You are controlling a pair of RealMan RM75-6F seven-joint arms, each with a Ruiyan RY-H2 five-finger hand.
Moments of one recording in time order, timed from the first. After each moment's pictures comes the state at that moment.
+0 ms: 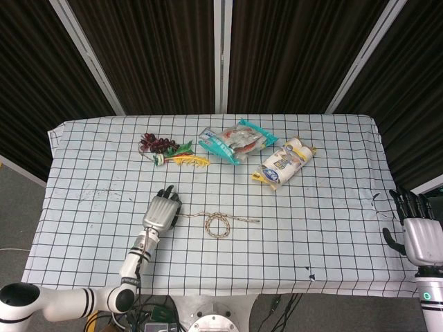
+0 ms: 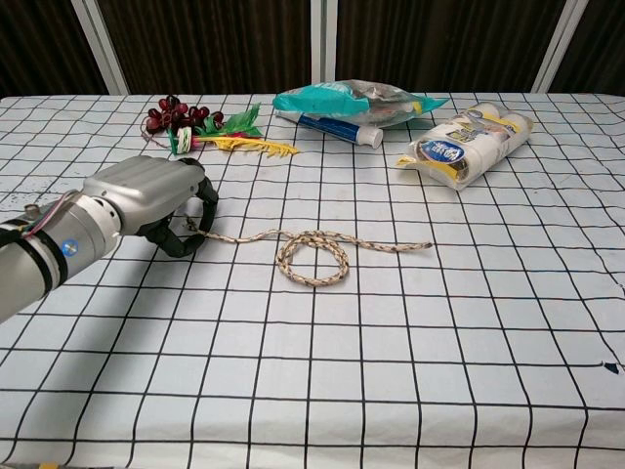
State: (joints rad) left arm -0.69 -1.80 -0.15 -1.43 0.95 1.10 0.74; right arm 0.12 -1.13 0.10 -1.51 -1.43 1.42 -0.01
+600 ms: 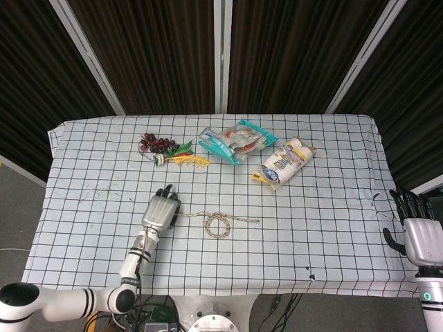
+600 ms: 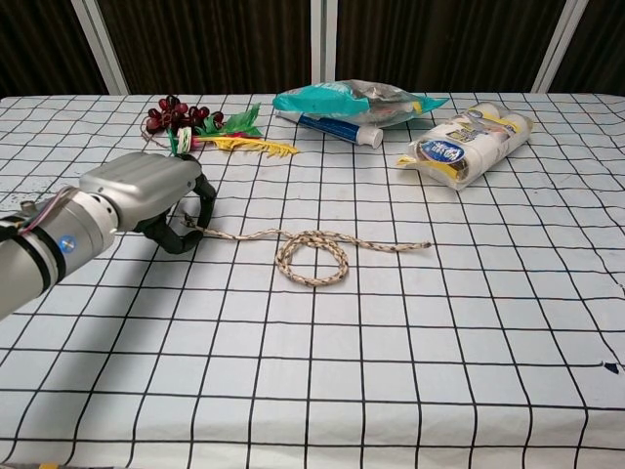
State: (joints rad) left arm -0.69 -1.79 -0.15 -1.45 0.93 1.12 0.74; right arm 0.12 -1.12 0.10 -1.51 -1.44 1.42 -0.01
